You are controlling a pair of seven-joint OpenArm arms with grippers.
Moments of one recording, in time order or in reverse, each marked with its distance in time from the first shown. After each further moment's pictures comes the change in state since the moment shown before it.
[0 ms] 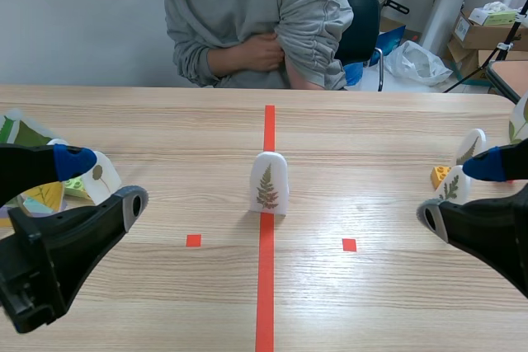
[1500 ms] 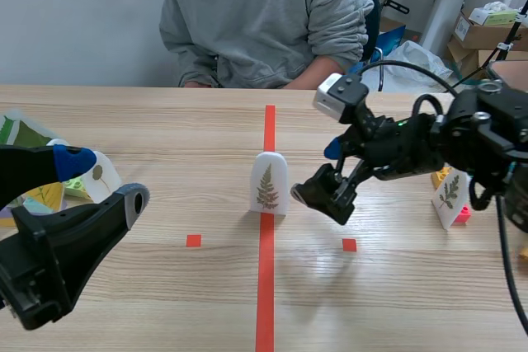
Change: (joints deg) left arm 0.0 2.1 0.0 0.0 0.7 0.2 0.0; right arm 49.9 -11.2 -45.1 -47.7 -31.1 0.0 15.5
